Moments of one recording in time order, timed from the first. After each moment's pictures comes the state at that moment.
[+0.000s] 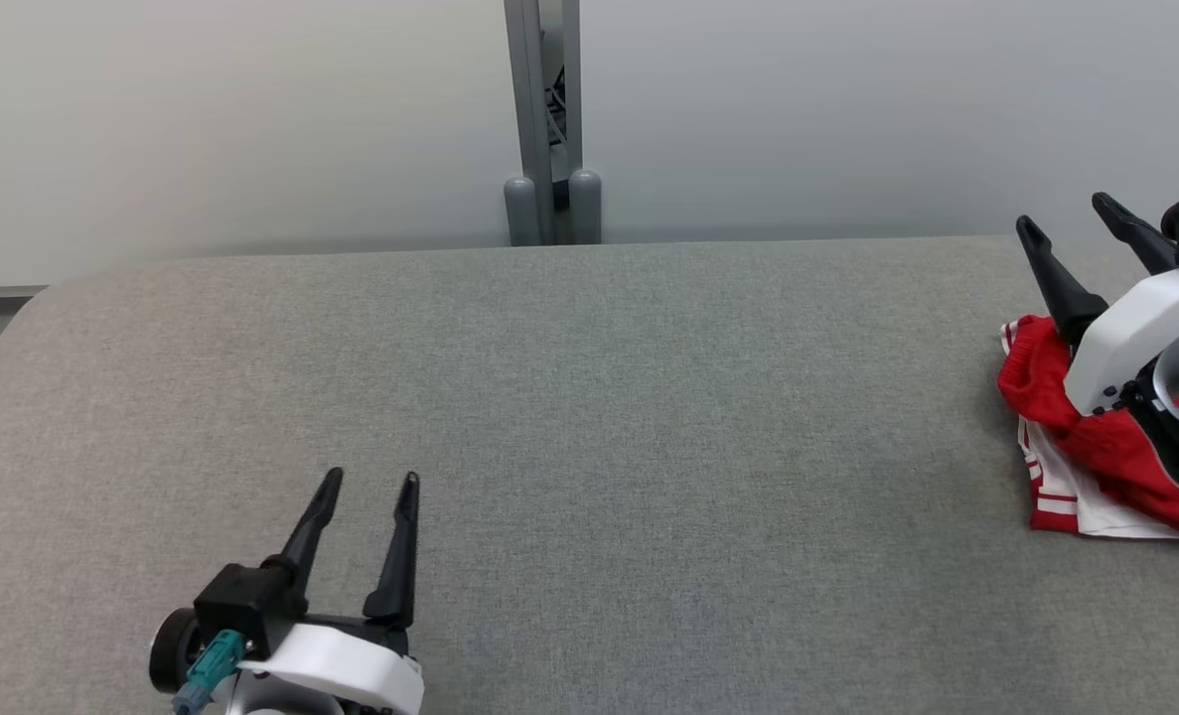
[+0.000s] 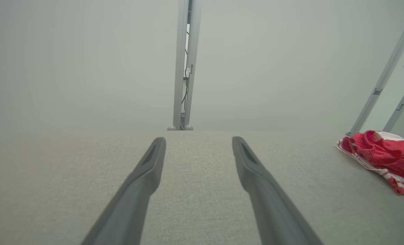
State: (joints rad) left arm -0.07 0.05 -0.17 0.26 -0.25 -0.06 -0.26; right arm -0.93 -0.50 0.90 0.95 0.80 0.13 -0.26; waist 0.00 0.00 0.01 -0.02
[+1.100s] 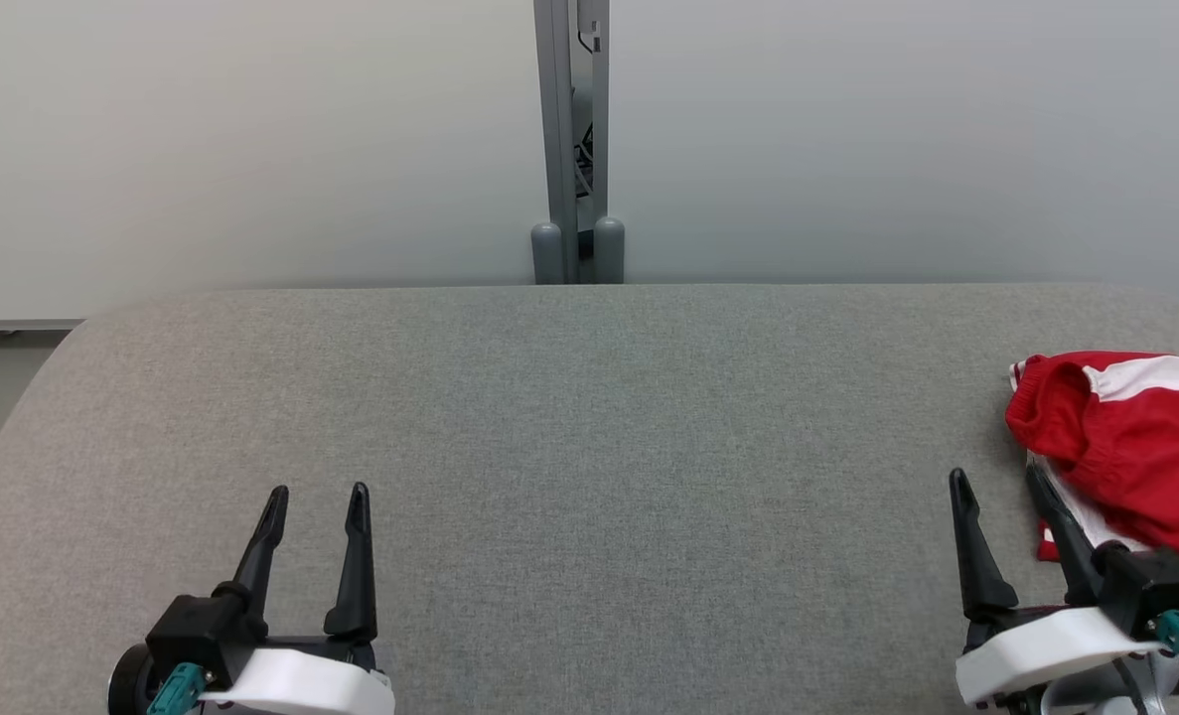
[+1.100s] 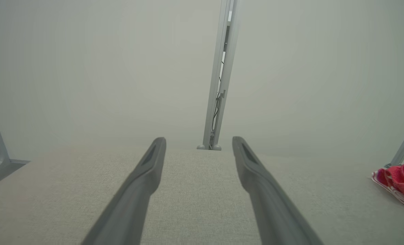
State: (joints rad) left arm 0.00 0.05 -0.09 0.18 -0.25 0.01 -0.26; right arm -0.09 -0.05 0.00 0.31 0.17 0.13 -0.26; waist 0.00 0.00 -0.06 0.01
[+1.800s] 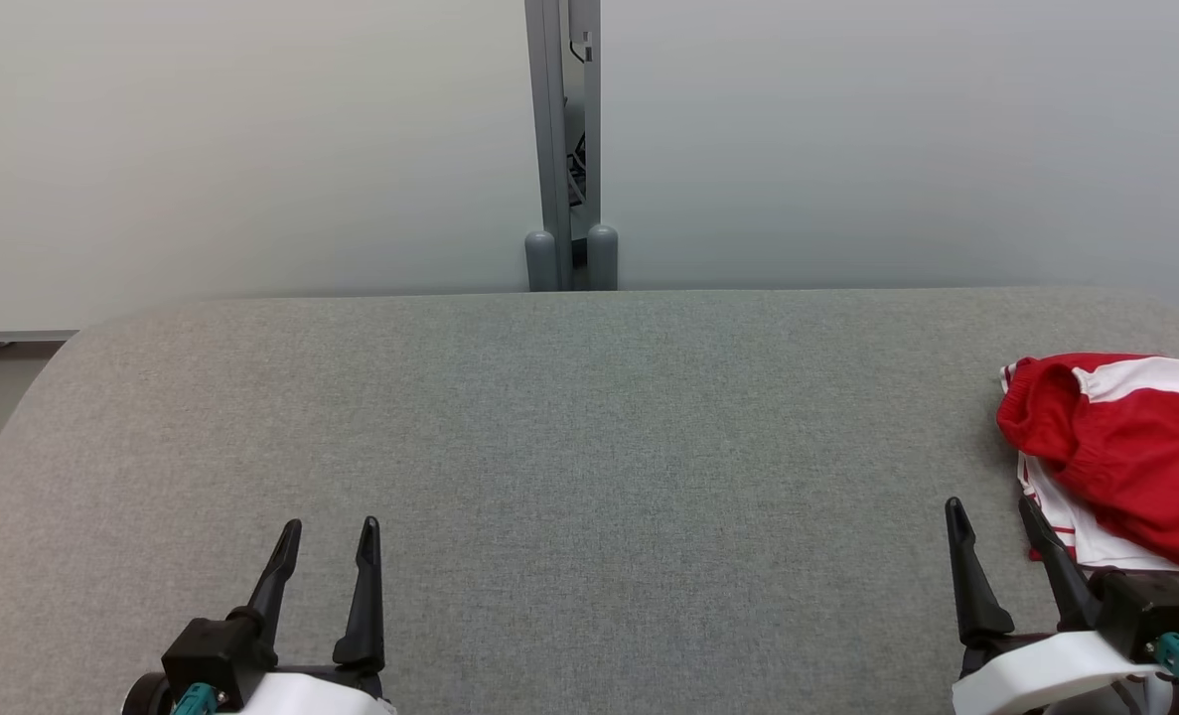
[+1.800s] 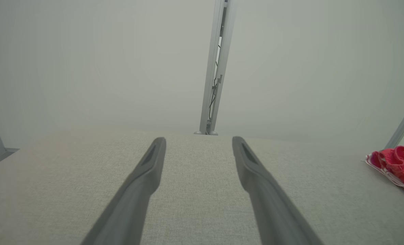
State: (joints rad) left arm 0.03 0.05 -0.10 0.22 -0.25 0.00 -0.26; right arm -0.05 -0.05 0.01 0.33 0.22 0.13 -0.26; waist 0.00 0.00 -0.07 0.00
